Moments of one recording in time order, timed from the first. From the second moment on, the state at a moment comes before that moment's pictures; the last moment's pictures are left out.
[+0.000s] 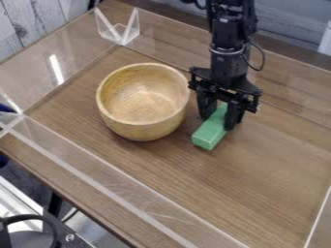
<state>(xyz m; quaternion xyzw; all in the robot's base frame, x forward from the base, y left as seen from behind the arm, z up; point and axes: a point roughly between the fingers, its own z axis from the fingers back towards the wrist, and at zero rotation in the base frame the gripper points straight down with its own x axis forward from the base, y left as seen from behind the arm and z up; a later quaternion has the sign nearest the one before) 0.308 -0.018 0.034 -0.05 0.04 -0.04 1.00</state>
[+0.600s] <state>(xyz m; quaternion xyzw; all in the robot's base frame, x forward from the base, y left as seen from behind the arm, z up) 0.304 -0.016 0.097 -0.05 -0.01 -0.04 1.00</state>
